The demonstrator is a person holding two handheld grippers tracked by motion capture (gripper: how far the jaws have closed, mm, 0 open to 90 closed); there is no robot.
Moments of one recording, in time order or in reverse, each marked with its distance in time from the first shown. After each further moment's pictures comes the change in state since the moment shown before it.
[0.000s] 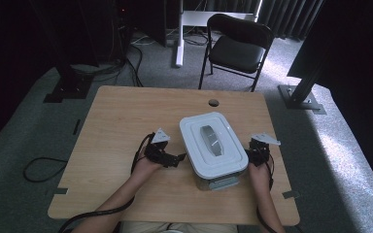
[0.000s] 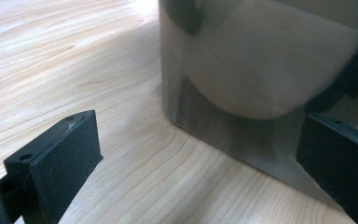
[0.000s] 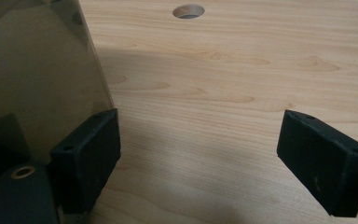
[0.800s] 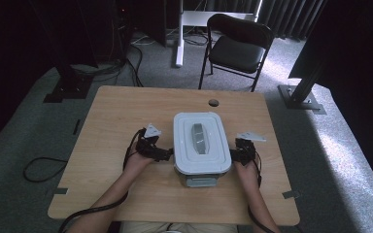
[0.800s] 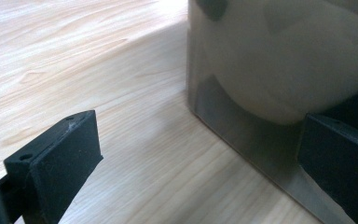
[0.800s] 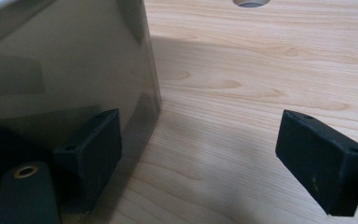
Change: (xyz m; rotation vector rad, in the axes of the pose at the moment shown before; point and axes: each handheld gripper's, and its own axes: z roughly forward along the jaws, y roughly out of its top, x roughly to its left) left arm 0.034 -0.003 -0.013 0.017 0.097 -0.021; right arm 0.037 0.006 0.018 0.053 0.132 -0.015
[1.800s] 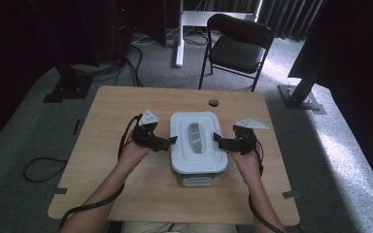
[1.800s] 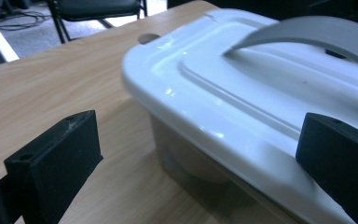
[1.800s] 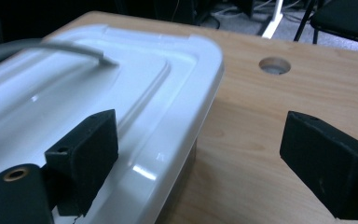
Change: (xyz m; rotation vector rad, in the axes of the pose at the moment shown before) left arm -0.018 0.057 -0.047 -0.072 -0.053 0.043; right arm 0.032 0.057 -0.041 -0.061 0.073 -0.075
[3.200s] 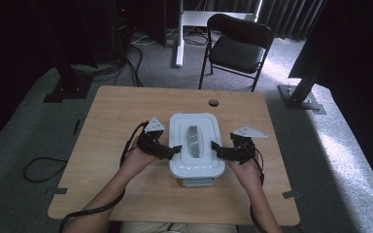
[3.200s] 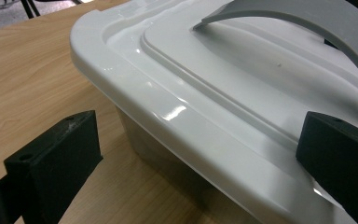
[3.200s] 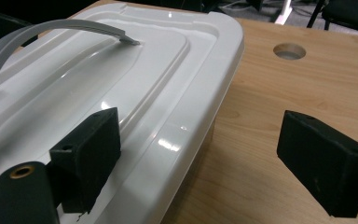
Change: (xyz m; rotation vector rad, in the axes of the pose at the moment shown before) left arm -0.012 -0.011 0.008 0.064 -0.055 0.011; right arm 0.014 -0.016 -0.010 0.018 0.020 -0.013
